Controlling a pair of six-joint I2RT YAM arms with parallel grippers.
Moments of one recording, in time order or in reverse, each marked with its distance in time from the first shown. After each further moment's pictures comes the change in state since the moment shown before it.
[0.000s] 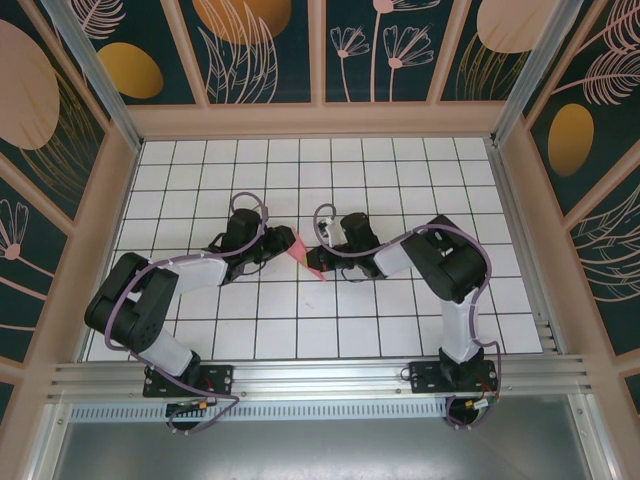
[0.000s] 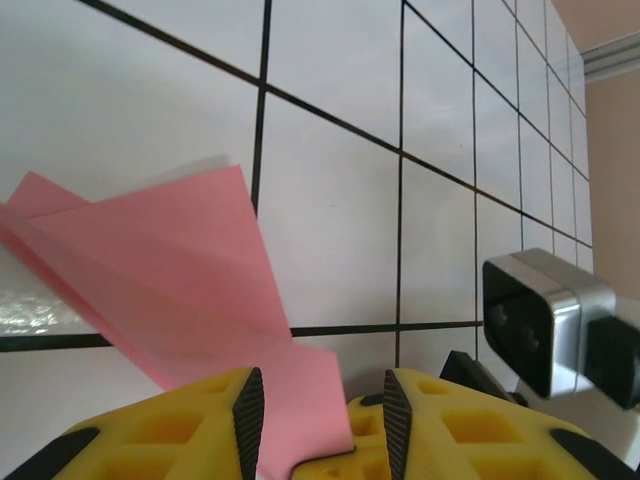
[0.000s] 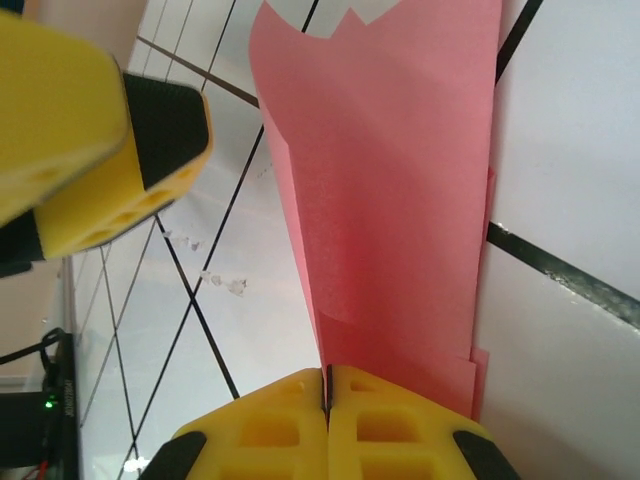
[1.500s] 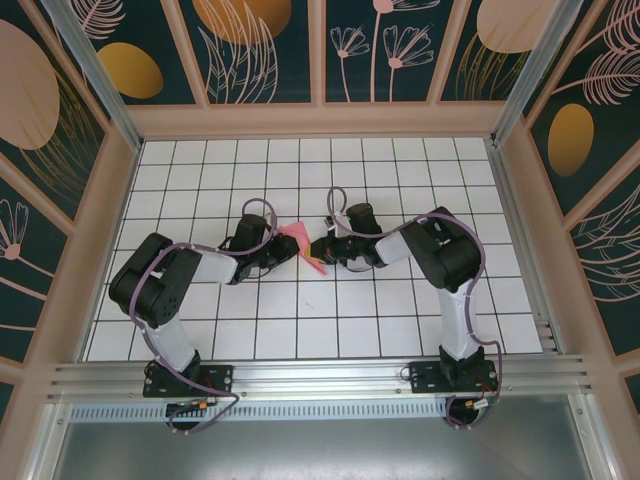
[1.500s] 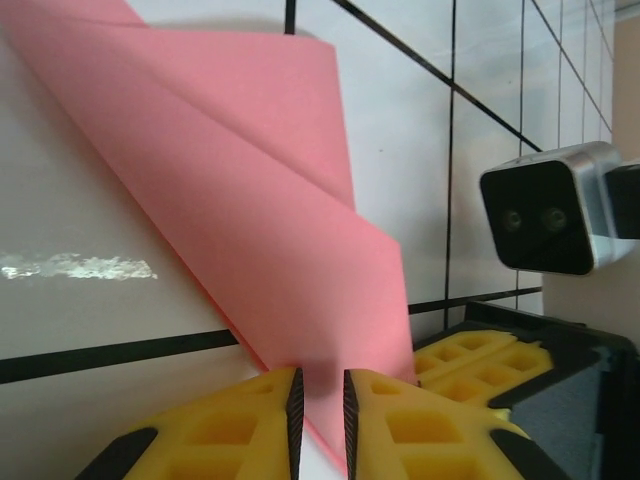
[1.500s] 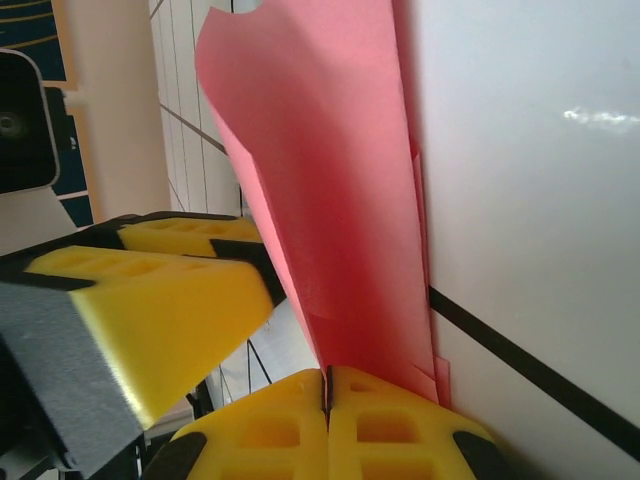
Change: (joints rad) left arm -0.001 0.189 0.005 0.137 0.106 -0.001; right arm -0.083 0.087 0.097 -0.063 -0.155 0.334
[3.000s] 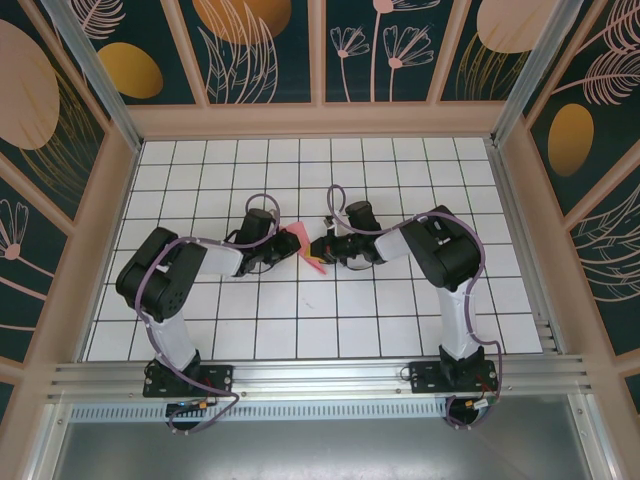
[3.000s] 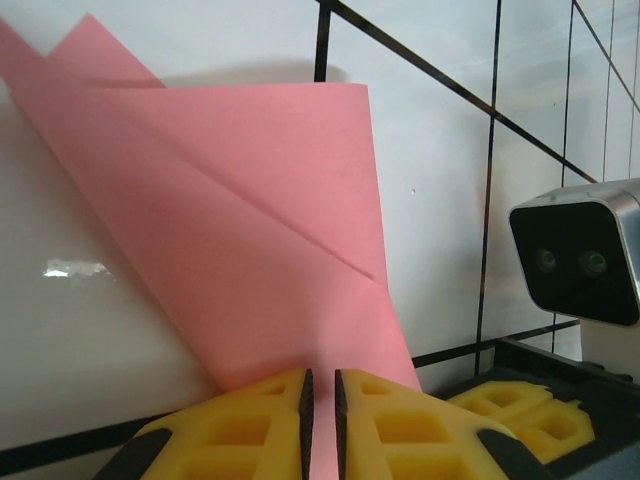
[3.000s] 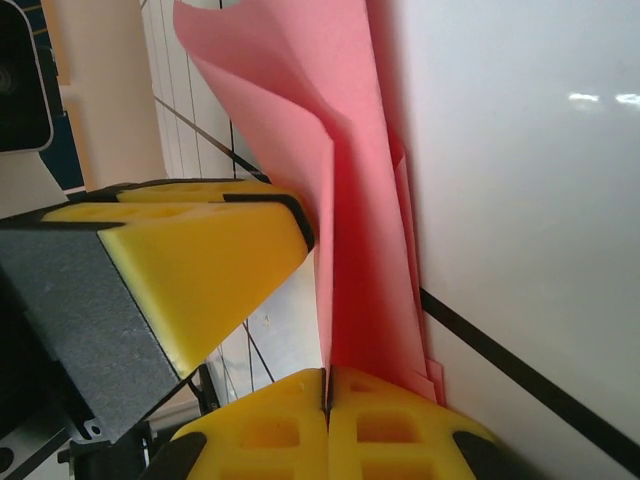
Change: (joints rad) left arm -0.005 0.048 0.095 -0.105 -0.058 0.012; right arm -0.006 0.011 0.039 -0.077 -0.026 -0.020
